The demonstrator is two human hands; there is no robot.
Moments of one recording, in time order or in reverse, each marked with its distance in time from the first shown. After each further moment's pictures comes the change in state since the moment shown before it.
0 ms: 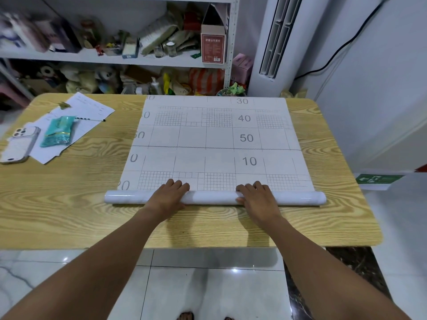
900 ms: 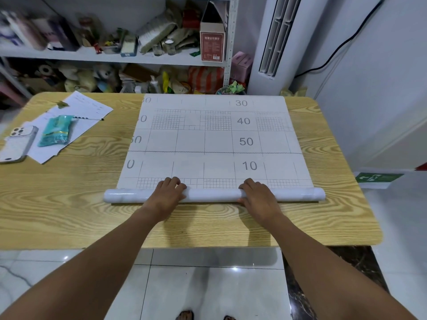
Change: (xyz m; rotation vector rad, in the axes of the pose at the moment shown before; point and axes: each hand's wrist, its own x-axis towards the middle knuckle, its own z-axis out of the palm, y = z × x) left_hand -0.004 -0.005 0.006 0.026 0.158 0.048; right_hand 0.003 0.009 0.000 0.150 -0.030 -0.012
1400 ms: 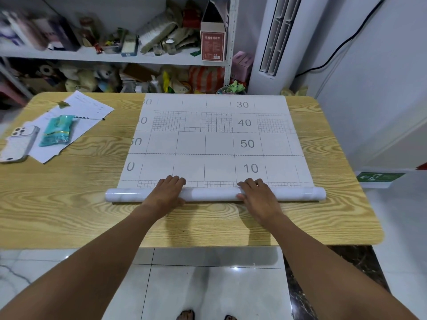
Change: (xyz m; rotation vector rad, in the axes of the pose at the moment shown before) left_hand 0.009 -0.002 -0.005 -0.040 -0.124 -0.072; right_hand 0.000 -0.002 0.001 -0.039 -0.032 0.023
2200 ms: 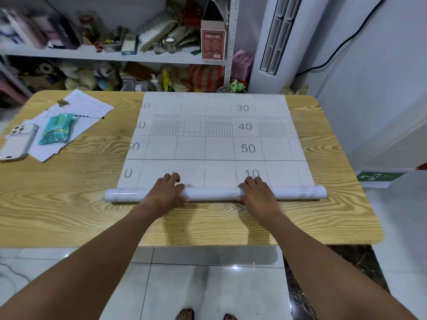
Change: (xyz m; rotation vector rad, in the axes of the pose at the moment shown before) left_hand -0.006 -0.004 0.002 0.074 0.069 0.079; right_hand 0.002 -0.001 0.004 -0.168 0.037 -0.046
